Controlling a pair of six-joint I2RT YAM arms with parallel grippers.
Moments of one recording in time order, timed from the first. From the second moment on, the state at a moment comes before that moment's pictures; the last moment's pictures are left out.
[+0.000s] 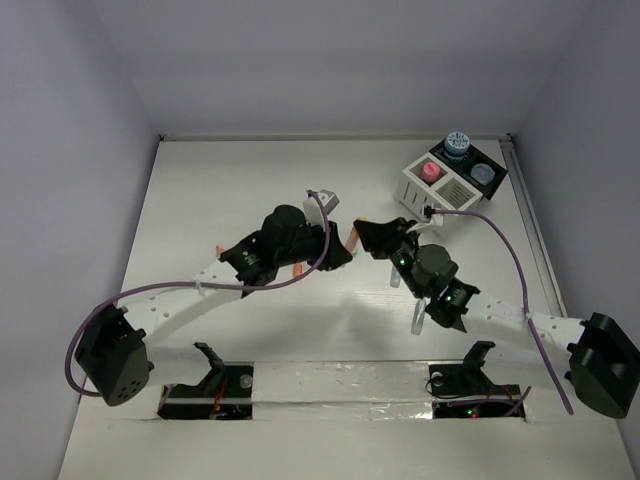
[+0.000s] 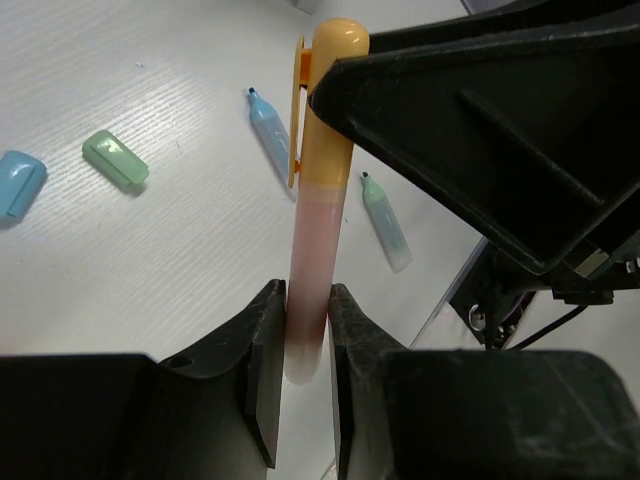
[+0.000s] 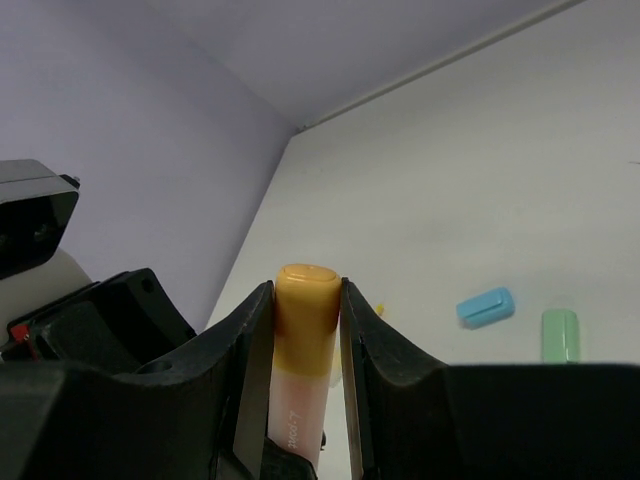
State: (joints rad) left arm -0.80 1.23 0.86 -0.04 0.24 -0.48; right arm 0.87 1.08 0.50 0.61 0.38 0.77
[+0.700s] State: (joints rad) left arm -0.79 1.12 0.71 0.19 0.20 -0.53; right arm 0.92 1.10 0.72 0.33 0.38 0.66
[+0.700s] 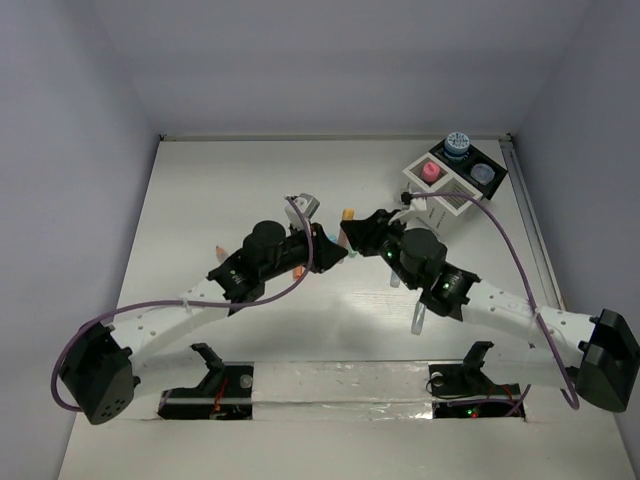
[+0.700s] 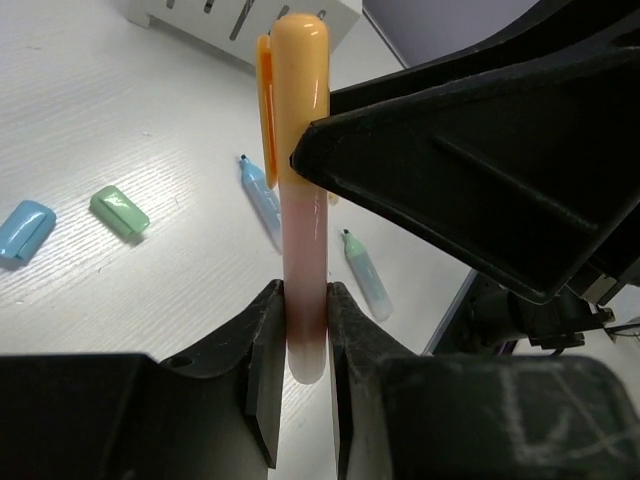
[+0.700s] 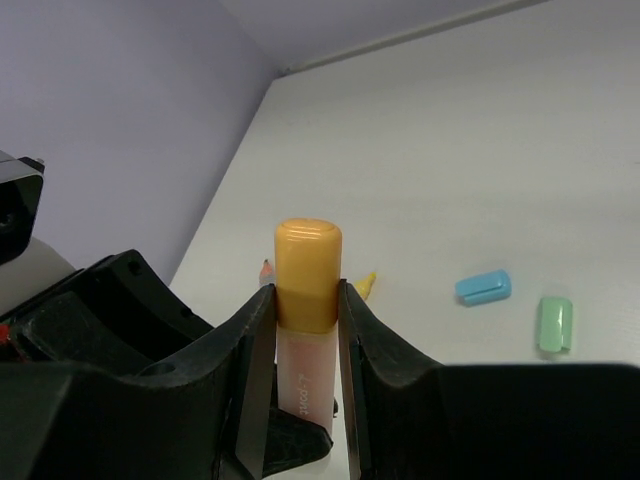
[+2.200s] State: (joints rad) left arm -0.80 0.66 0.31 0.36 0.02 -0.43; right arm 0.11 1.50 1.01 0.31 0.57 0.25
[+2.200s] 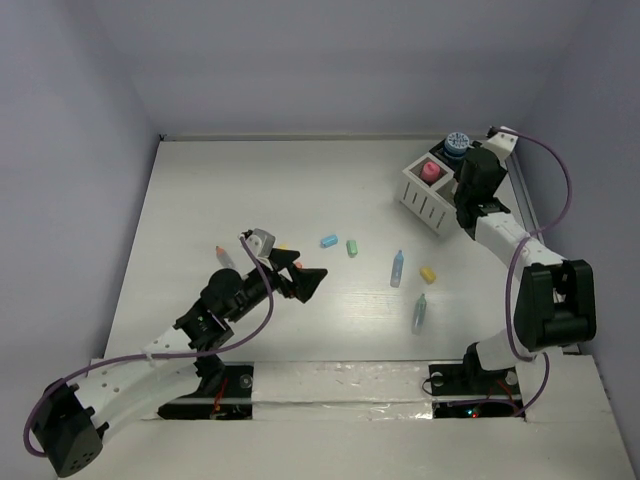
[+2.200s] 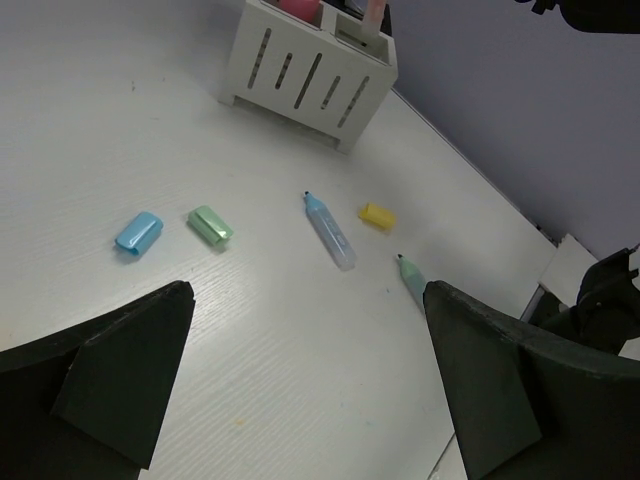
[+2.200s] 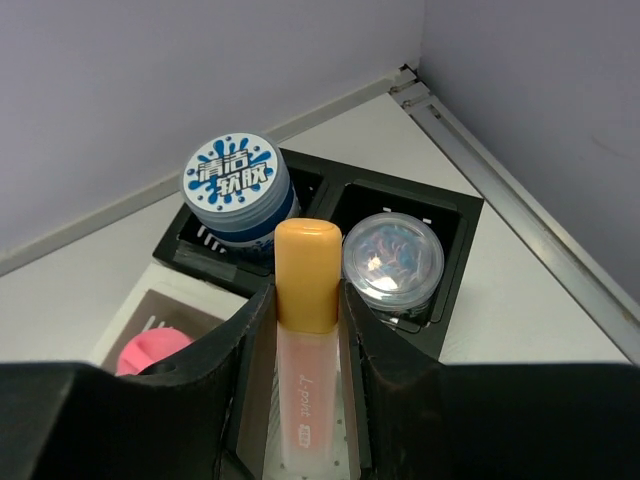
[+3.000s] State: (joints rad) left arm -0.80 0.73 0.31 0.36 0.00 -0.43; right arm 0.17 1.43 0.96 0.29 0.58 0.21
